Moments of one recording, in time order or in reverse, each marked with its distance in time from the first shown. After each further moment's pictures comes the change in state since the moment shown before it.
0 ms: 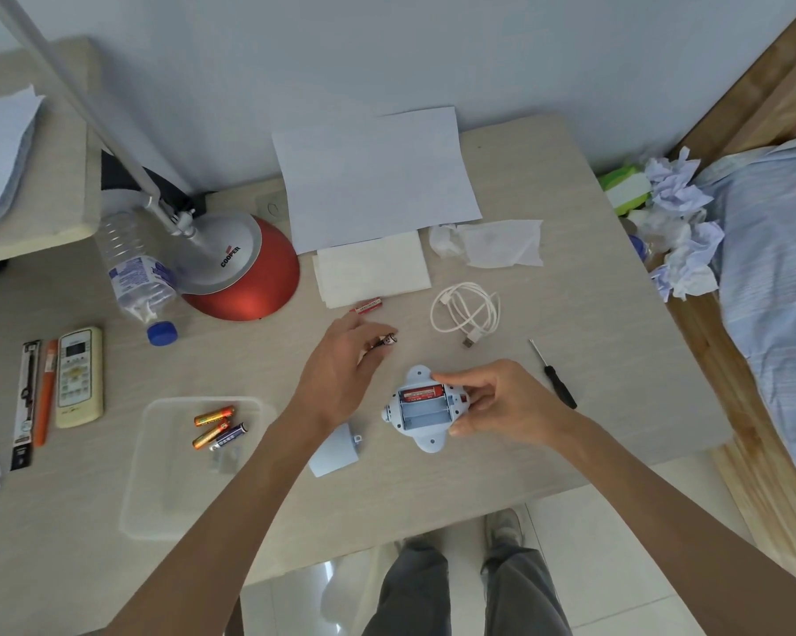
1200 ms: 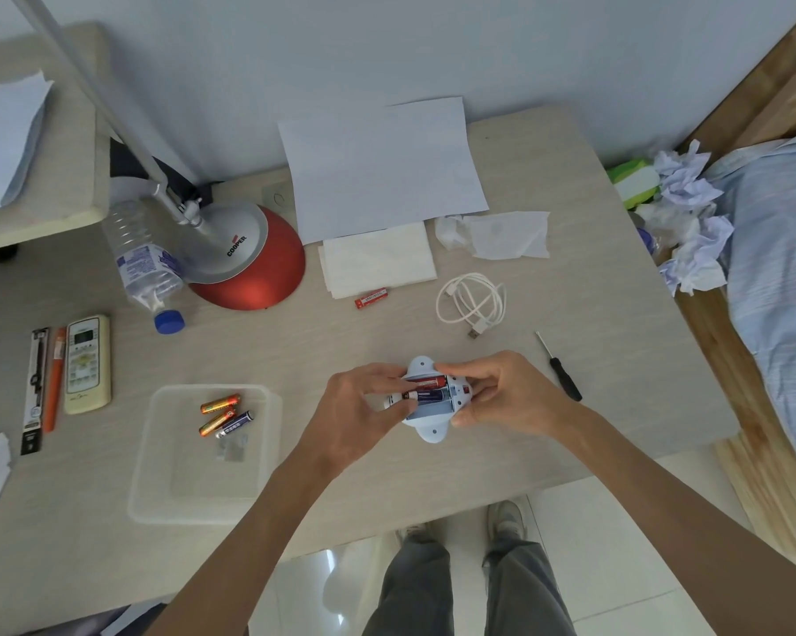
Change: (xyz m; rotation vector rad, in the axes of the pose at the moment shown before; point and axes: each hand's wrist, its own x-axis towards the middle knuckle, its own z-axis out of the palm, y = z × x) left_hand -0.058 0.012 0.016 -0.261 -0.104 -0.157; right_hand -0.001 -0.002 0.003 0.025 -0.010 -0.027
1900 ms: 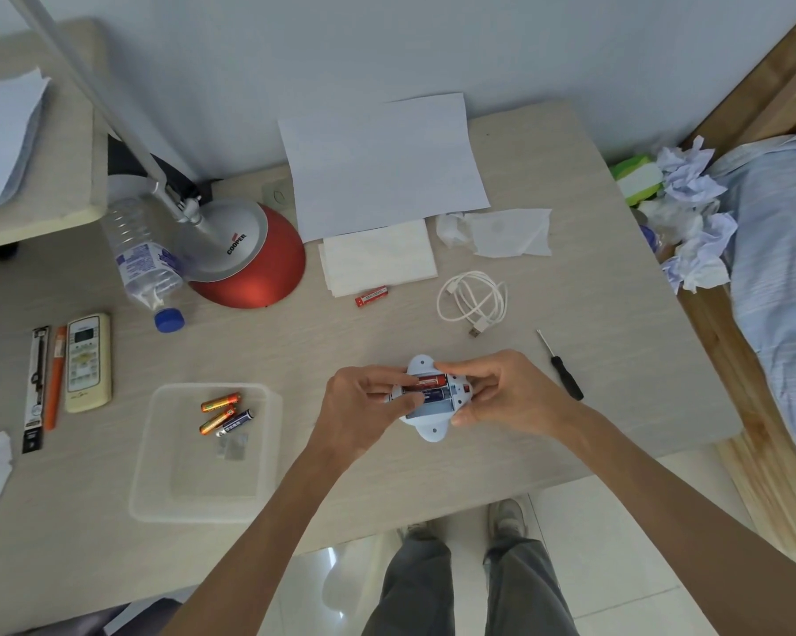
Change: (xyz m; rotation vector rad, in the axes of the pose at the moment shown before) left_hand 0.005 -0.001 0.012 -0.297 0.037 -0.190; right_hand 0.001 0.003 0.000 -0.003 -0.010 0.005
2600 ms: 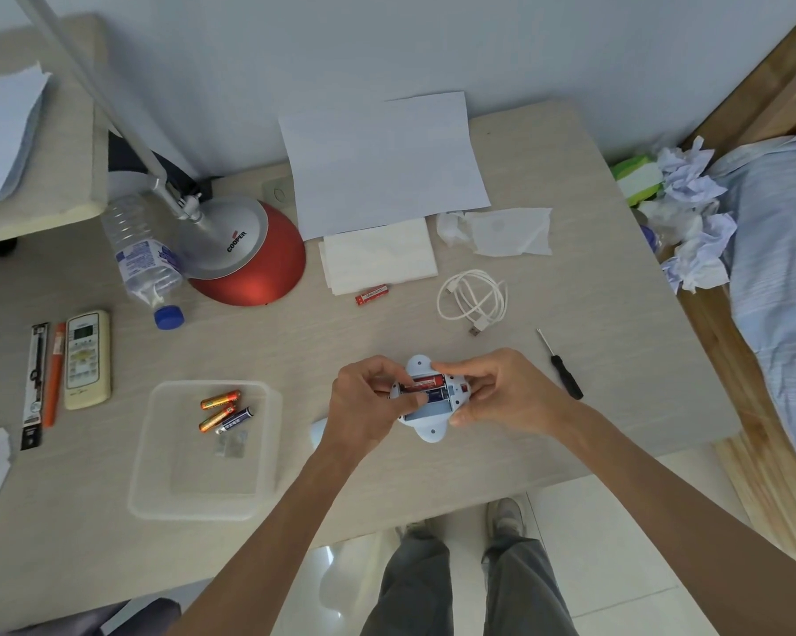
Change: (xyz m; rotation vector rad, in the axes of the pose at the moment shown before) left_hand 0.003 -0.002 0.014 0.030 0.116 -0.084; right_hand 0.001 0.000 0.002 -0.019 0.012 -0.019
